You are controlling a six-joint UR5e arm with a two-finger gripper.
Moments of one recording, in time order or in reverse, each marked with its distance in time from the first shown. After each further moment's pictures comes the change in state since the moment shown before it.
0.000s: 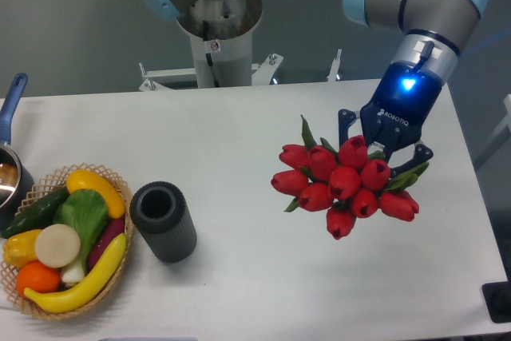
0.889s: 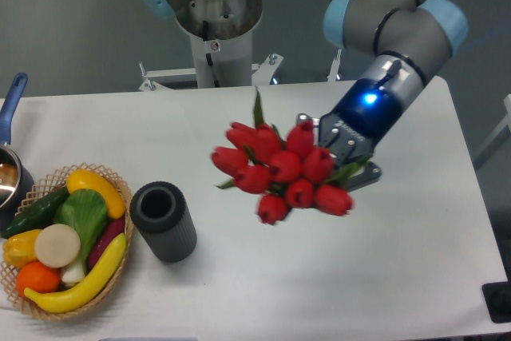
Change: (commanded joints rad) arm -0.159 -0.044 -0.058 0.037 -0.412 0.086
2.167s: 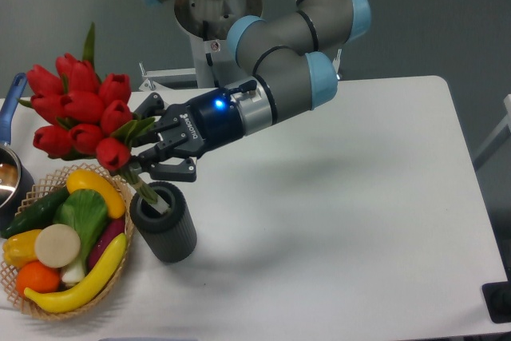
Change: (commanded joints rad) arm -0.200 0.060 -0.184 0.000 -0.102 0.014
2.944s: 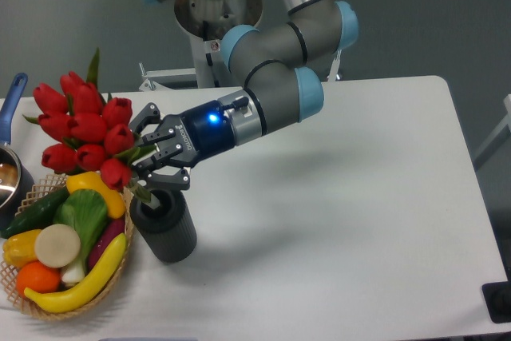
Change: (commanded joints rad) arm 0.008 -0.052 -0.031 0.002 0.002 0.008
